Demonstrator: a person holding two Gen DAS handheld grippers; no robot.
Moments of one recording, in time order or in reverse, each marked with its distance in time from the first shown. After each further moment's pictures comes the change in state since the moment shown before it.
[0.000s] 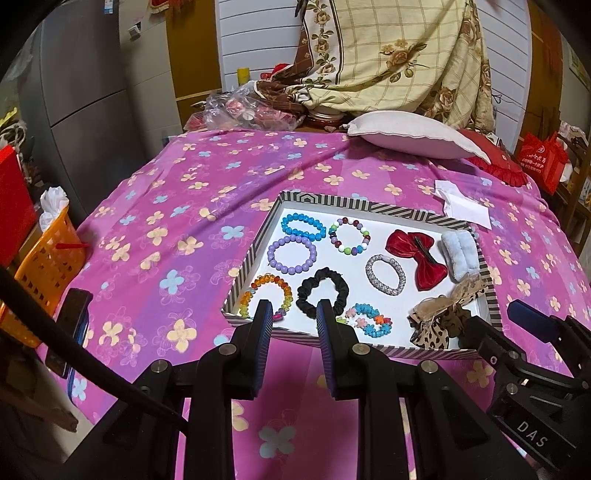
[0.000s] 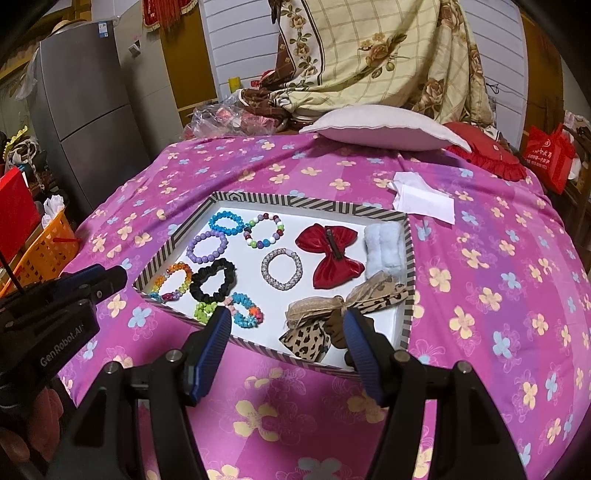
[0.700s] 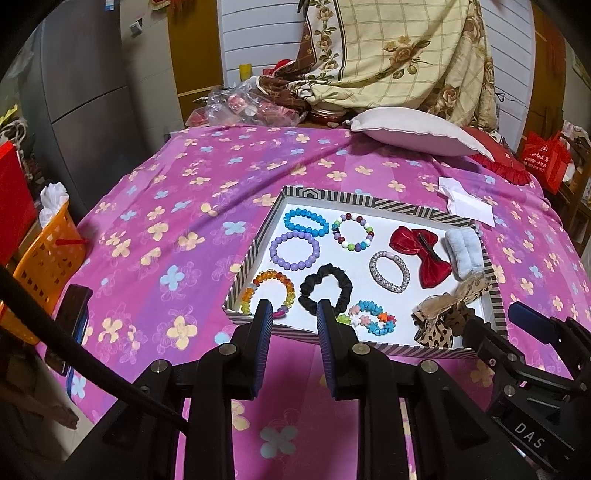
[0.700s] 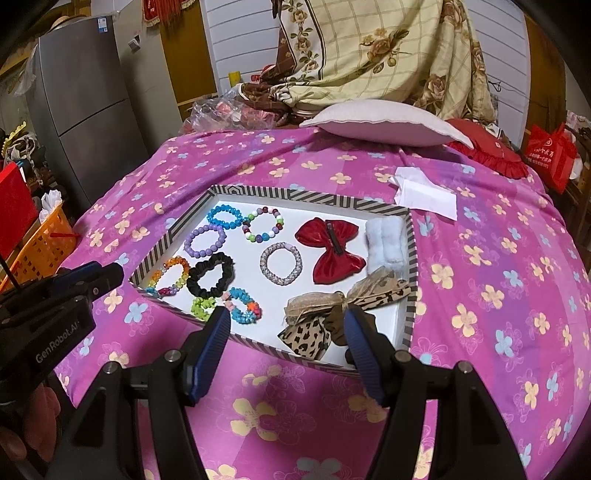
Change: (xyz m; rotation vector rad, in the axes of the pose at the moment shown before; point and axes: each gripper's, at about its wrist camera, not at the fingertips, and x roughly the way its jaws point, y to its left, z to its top) left arm 0.006 0.004 -0.003 -0.001 0.011 0.004; right arm 0.007 -0.001 -0.003 -0.007 0.015 0.000
